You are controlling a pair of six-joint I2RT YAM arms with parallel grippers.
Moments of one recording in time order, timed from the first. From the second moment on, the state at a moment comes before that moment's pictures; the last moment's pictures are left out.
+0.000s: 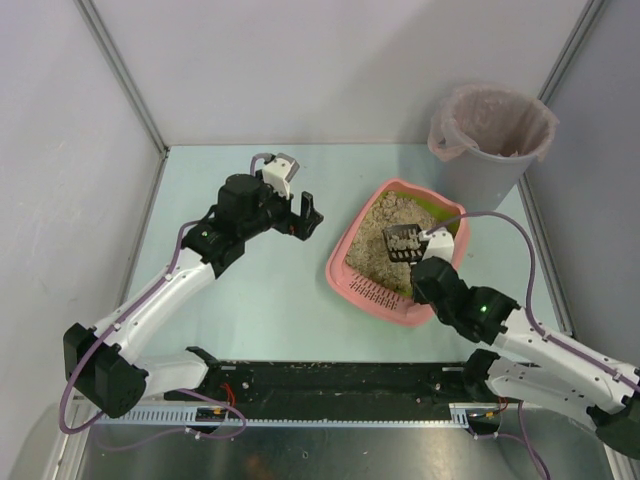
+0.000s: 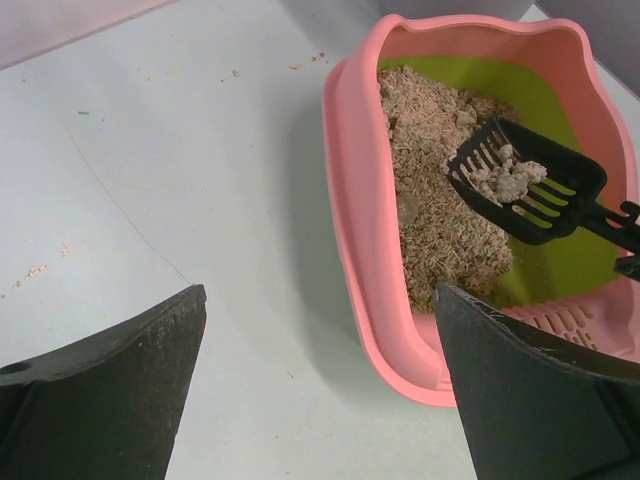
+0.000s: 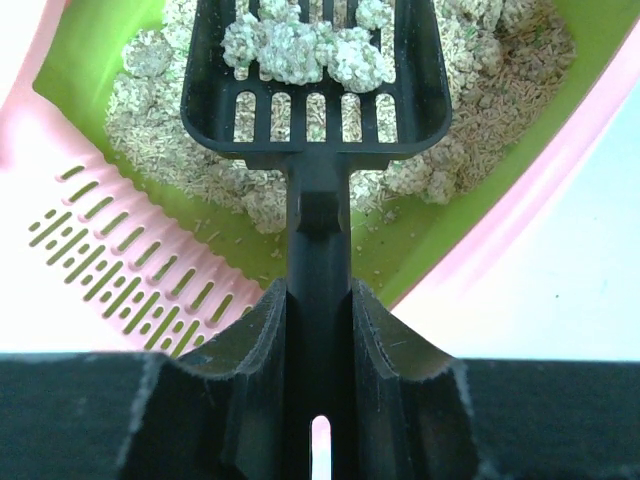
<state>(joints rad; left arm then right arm) -0.55 1.20 1.07 -0.23 0.16 -0.10 0.92 0.82 0.68 -0.61 0.61 0.51</state>
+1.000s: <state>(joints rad) -0.54 1.20 1.07 -0.23 0.15 -0.10 0.69 0.97 1.02 -0.87 0.29 0.43</state>
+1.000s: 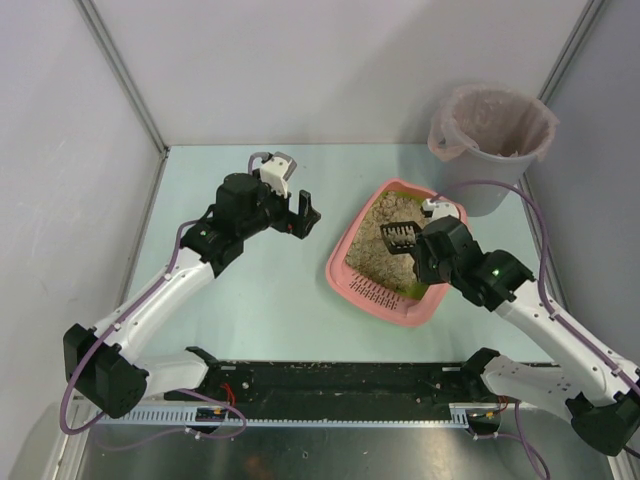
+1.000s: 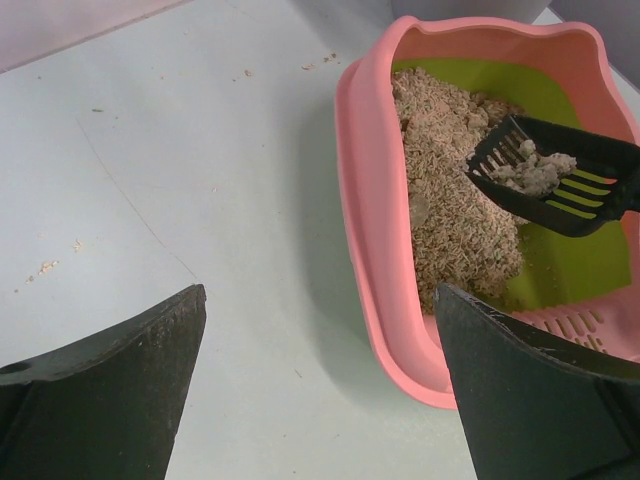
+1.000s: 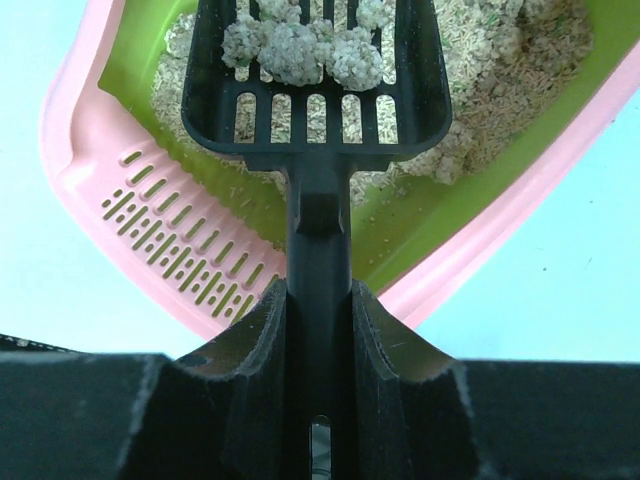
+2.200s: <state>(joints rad) -0.53 1.16 1.07 -0.23 0.13 -0.09 0.44 1.27 1.73 -1.18 0.45 0.15</state>
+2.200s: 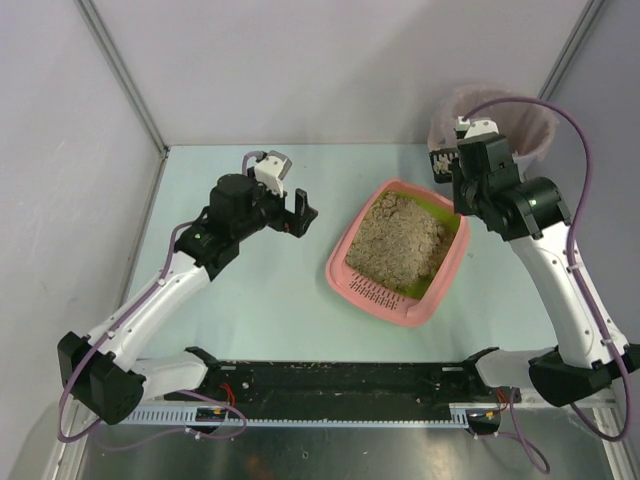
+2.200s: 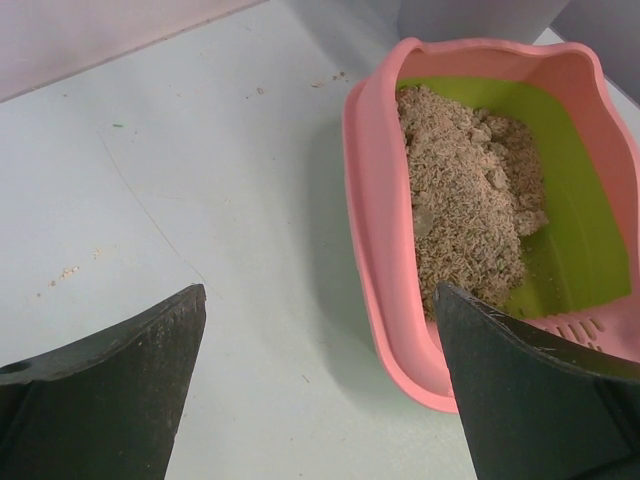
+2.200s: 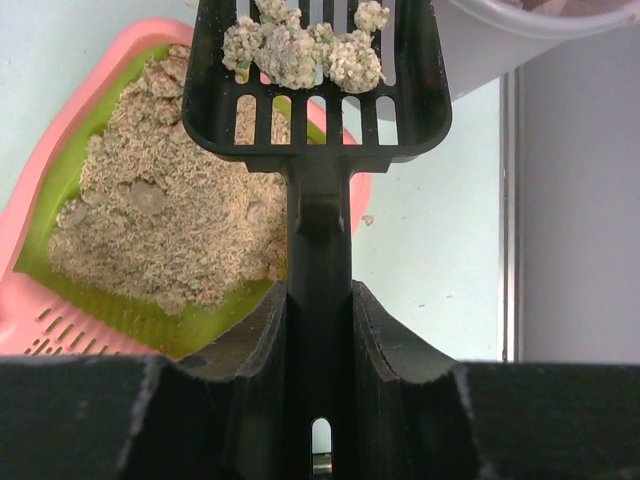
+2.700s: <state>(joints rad) -0.53 1.16 1.07 -0.23 0.10 -0.08 0.23 1.44 1.91 -1.04 0.41 0.04</state>
